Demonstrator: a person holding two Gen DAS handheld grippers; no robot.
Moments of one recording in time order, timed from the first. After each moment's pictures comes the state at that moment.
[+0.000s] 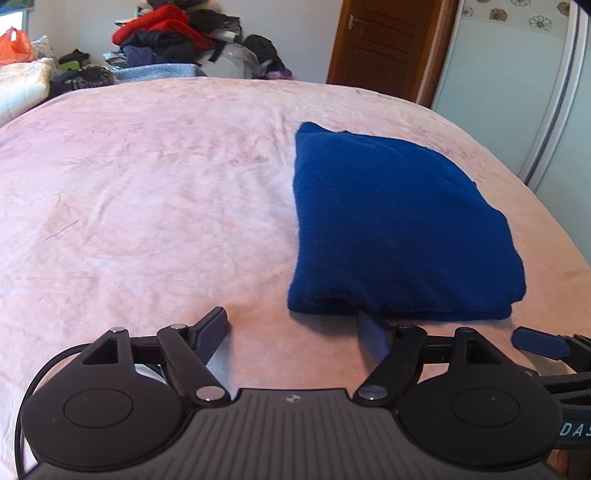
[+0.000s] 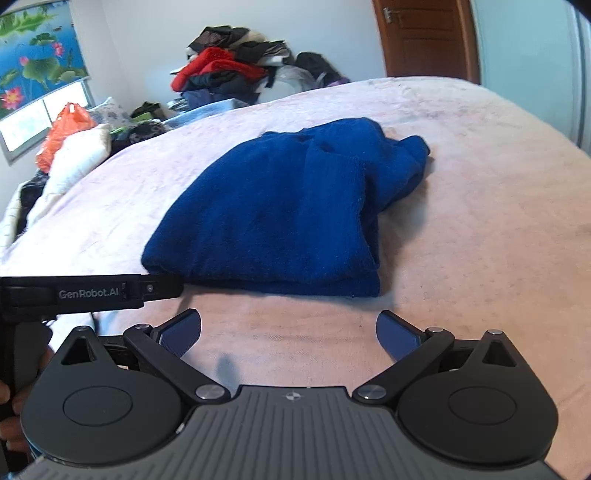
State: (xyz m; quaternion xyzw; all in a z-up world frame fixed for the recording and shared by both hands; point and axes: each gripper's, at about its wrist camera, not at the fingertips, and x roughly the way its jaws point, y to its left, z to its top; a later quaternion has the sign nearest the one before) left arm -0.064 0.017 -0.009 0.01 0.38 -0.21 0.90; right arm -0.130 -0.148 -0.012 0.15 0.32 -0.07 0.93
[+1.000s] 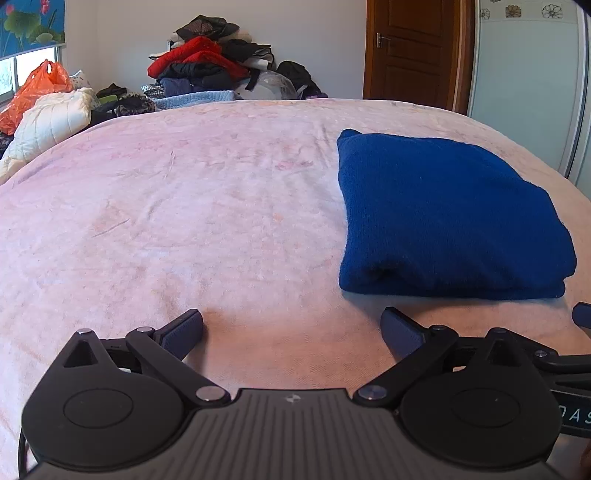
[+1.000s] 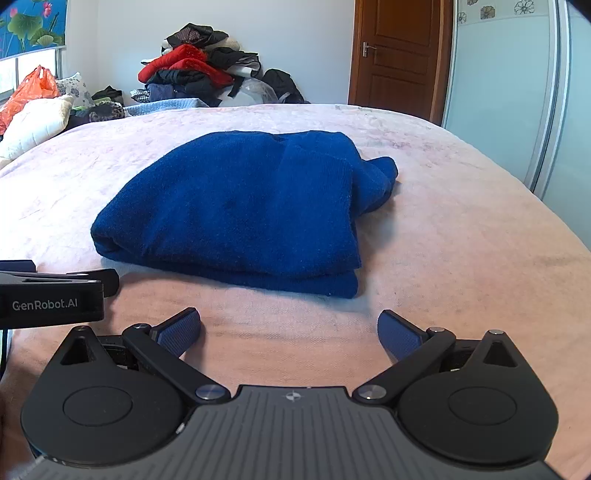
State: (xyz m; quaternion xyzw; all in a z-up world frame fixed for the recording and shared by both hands) left arm -0.076 0.019 -0.031 0.06 0.33 -0.14 0.93; right arm -0.119 -0.124 -0.033 0.04 0.31 -0.15 0.94
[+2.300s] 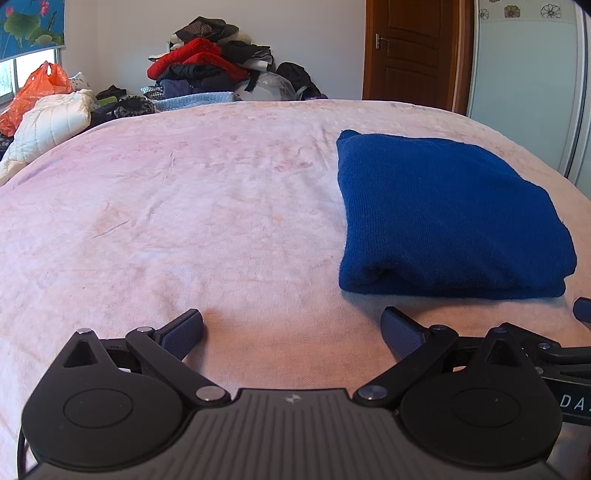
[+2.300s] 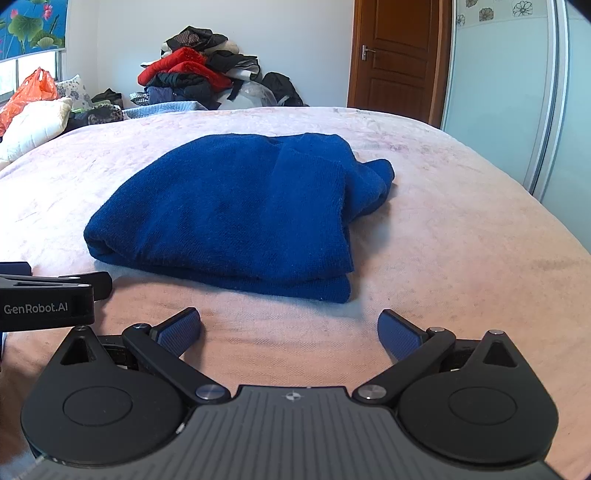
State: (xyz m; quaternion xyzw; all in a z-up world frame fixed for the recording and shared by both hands) left arm -0.076 0.018 -0.030 0.06 0.33 -0.14 0.93; right arm -0.117 -0.130 -0.035 0.04 0.31 -0.15 0.94
